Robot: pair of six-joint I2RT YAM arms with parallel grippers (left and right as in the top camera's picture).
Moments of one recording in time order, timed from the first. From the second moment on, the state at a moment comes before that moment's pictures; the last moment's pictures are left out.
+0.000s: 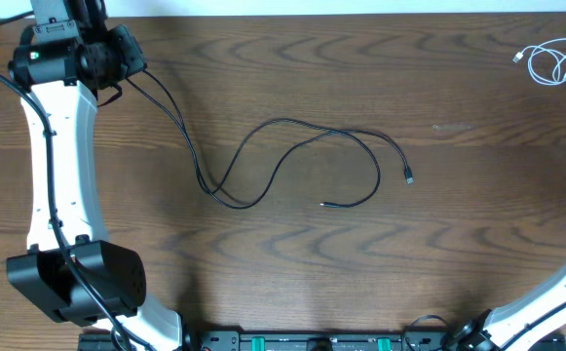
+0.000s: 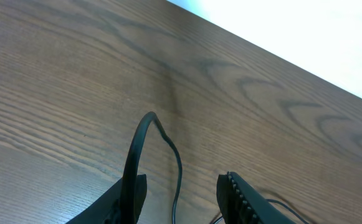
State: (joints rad) left arm 0.18 1.79 1.87 -0.96 0.13 -0.27; right arm -0.73 2.15 1.82 -0.55 -0.08 0.24
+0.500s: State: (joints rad) left arm 0.17 1.79 1.87 -0.96 0.16 -0.27; right arm -0.57 2.03 1.83 -0.73 -0.43 0.10
